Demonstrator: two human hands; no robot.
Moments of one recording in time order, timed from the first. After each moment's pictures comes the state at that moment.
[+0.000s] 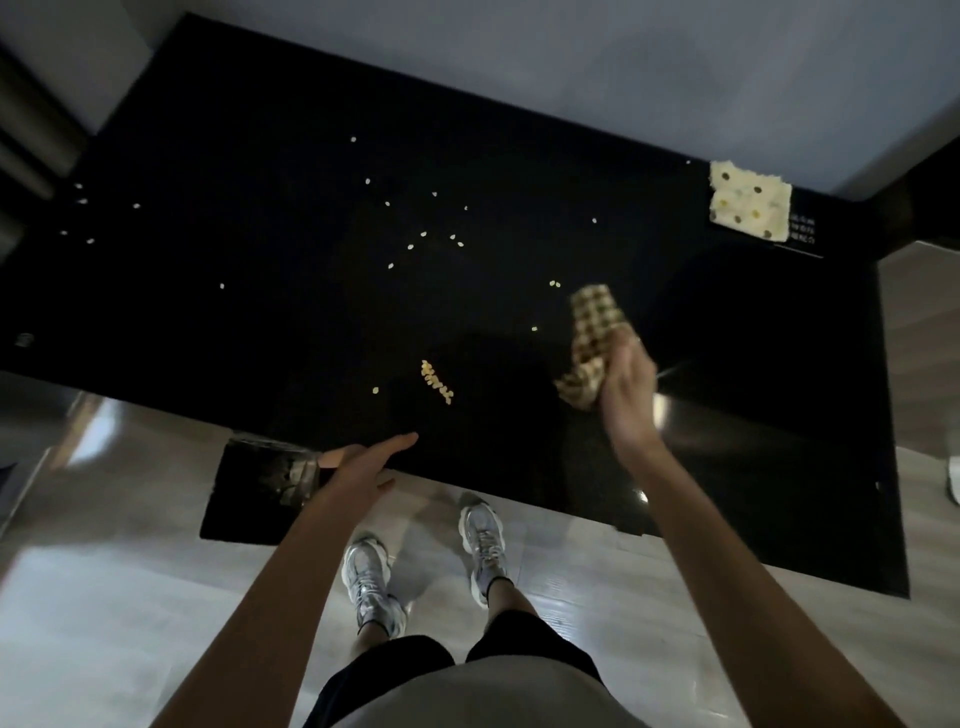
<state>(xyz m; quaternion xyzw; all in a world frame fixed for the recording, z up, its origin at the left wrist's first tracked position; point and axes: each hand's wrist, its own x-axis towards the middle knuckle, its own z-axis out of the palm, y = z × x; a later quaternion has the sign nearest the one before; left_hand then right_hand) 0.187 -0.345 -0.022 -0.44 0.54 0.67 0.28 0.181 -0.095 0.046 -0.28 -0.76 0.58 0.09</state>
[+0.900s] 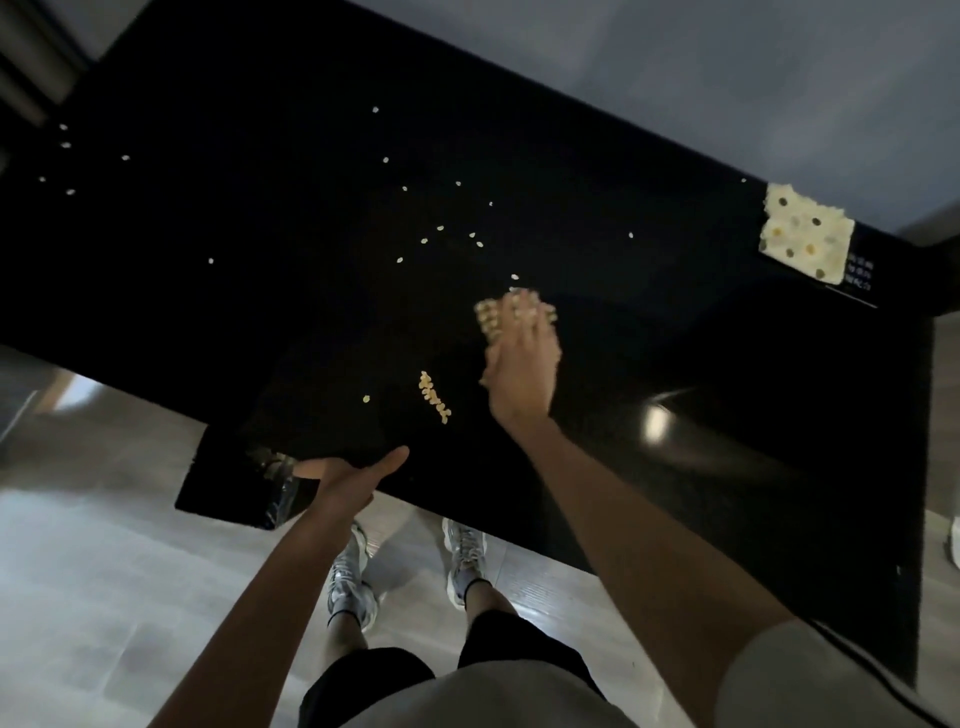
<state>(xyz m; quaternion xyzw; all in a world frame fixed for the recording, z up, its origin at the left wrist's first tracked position) 0.186 -0.336 -0.054 -0.40 0.61 0.63 0.26 0.090 -0.145 -0.082 -0.04 -0.99 0.09 -0.05</state>
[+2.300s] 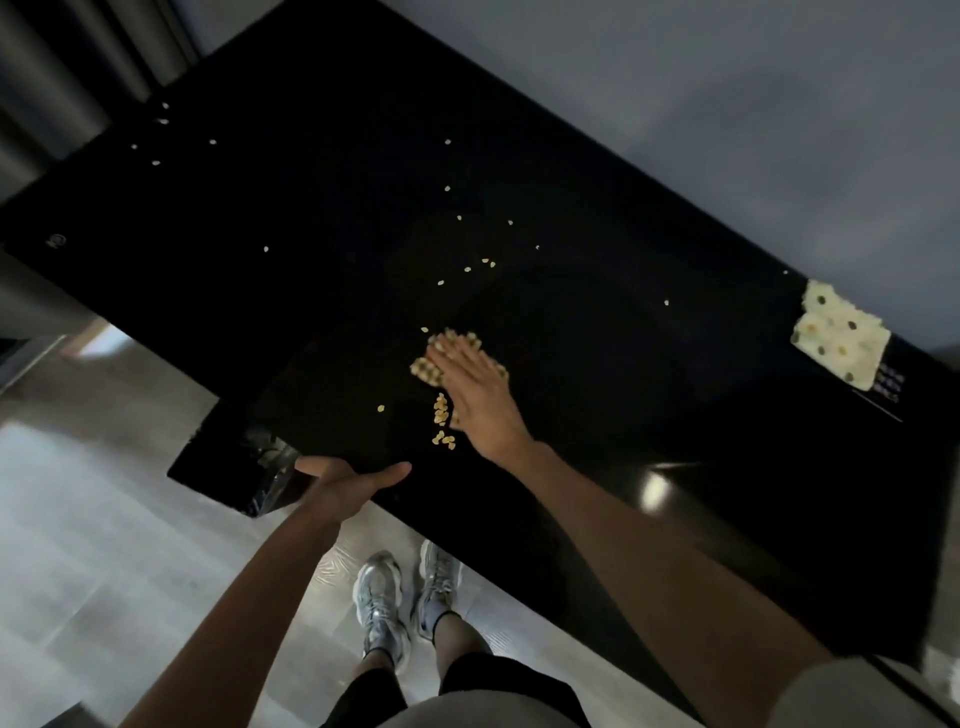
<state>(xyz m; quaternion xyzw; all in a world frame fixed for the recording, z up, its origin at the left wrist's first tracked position) 0.190 -0.342 -0.053 -0.39 0.62 0.61 0.28 0.085 -0.173 -0.065 0.27 -0.91 0.30 -0.10</state>
